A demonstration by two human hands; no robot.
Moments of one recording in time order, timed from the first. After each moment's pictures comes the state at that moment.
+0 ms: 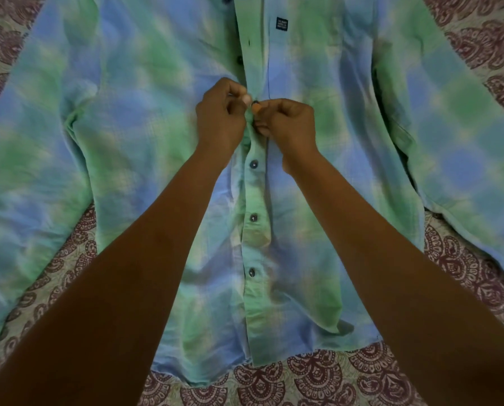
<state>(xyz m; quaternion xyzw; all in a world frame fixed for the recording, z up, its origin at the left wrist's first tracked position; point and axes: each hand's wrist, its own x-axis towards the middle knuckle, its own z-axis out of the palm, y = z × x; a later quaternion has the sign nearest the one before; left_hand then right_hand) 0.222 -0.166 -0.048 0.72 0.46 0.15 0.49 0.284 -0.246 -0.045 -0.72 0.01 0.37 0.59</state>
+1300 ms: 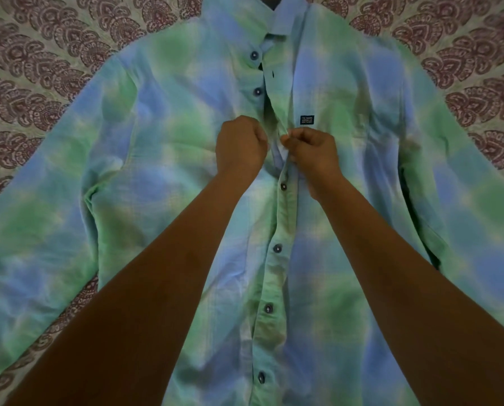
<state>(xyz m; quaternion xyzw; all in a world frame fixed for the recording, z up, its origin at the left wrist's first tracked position) 0.284 -0.098 -0.056 0.81 0.46 0.08 0.34 0.358 -0.186 -0.065 -0.76 -0.07 0.35 0.54</state>
